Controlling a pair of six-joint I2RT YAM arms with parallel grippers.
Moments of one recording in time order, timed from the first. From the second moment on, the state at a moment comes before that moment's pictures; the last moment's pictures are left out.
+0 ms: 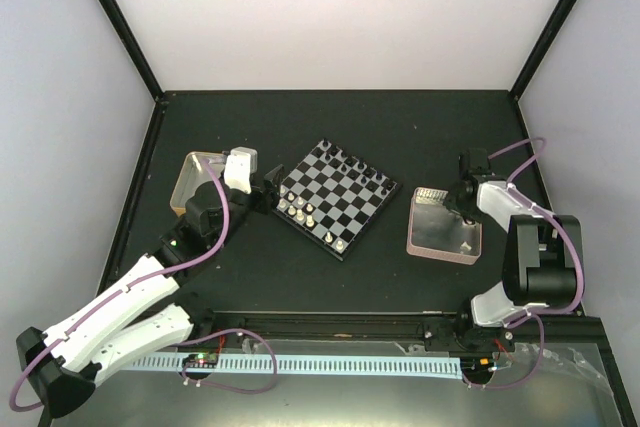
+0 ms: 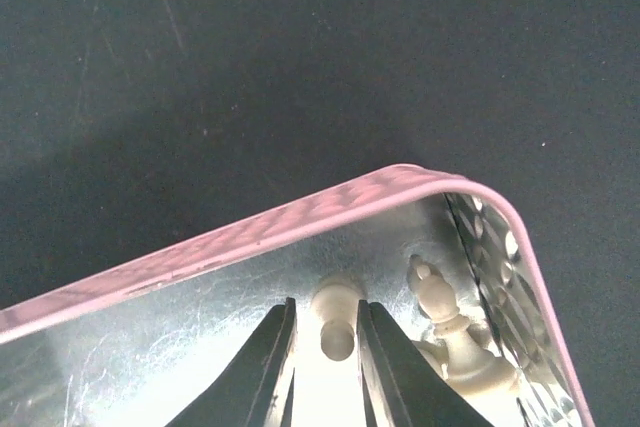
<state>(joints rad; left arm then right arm) -0.71 0.78 0.70 -0.11 -0.31 -0.28 0.00 1.53 0.82 -0.52 0.16 0.51</state>
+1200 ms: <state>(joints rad) -0.71 0.78 0.70 -0.11 -0.30 -0.28 -0.01 1.57 0.85 -0.52 0.18 0.50</state>
